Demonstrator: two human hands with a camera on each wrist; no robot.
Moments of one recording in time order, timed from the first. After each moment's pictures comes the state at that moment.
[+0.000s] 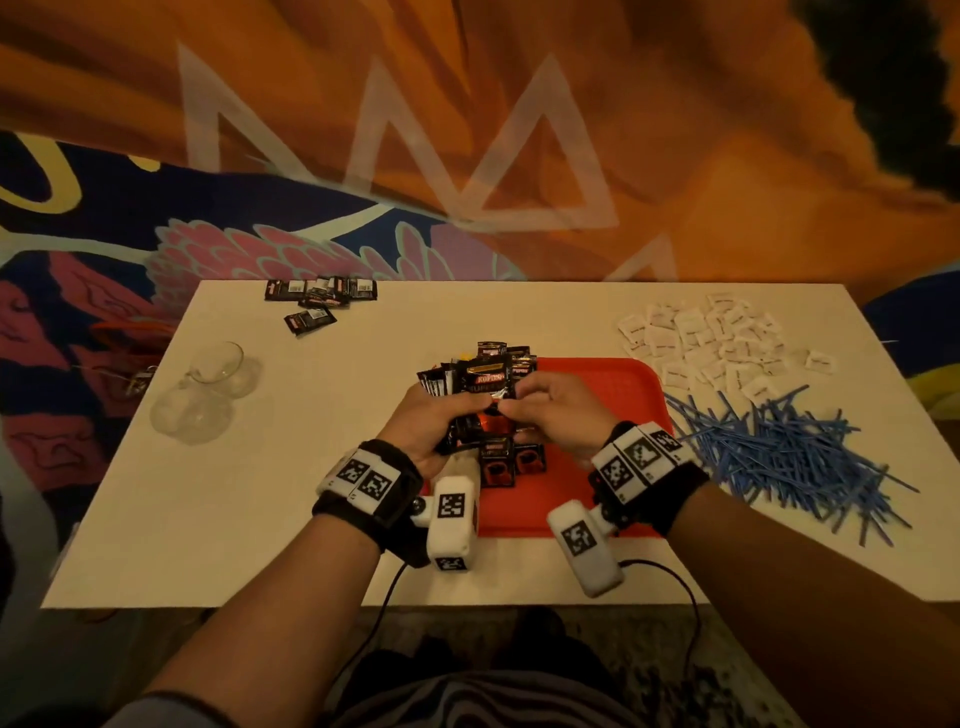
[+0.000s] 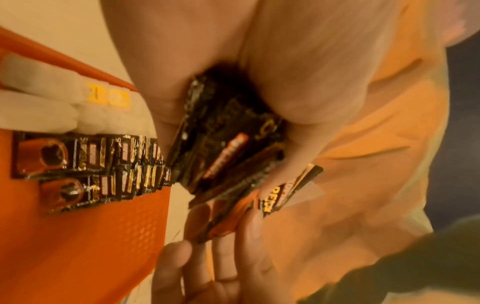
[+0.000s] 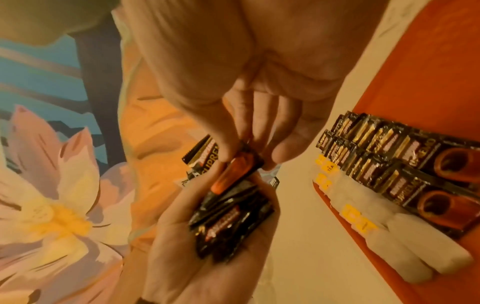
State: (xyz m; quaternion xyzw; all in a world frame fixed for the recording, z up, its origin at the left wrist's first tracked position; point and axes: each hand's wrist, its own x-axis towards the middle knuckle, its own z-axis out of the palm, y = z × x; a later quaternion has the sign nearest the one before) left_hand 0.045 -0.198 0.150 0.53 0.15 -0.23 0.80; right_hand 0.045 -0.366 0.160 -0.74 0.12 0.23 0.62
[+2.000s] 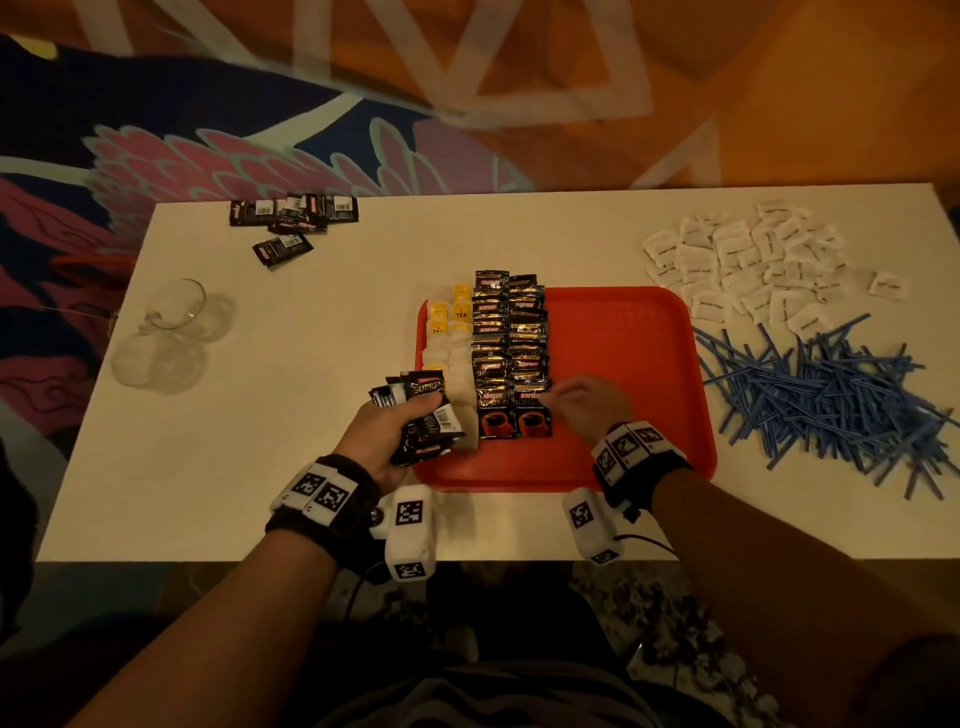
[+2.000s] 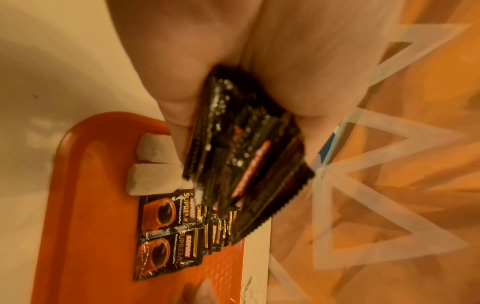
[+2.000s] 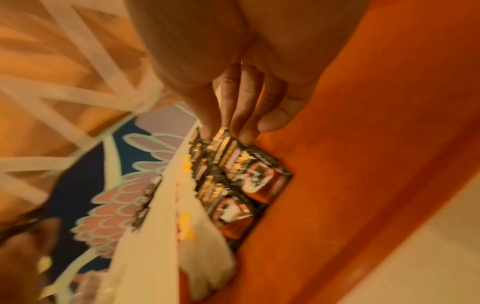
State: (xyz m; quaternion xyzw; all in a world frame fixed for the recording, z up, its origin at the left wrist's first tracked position) left_hand 0.033 -0.169 0.060 0.50 0.32 -0.23 0.77; right_hand 0.053 -0.413 0.012 -0.85 0.20 0.22 0.43
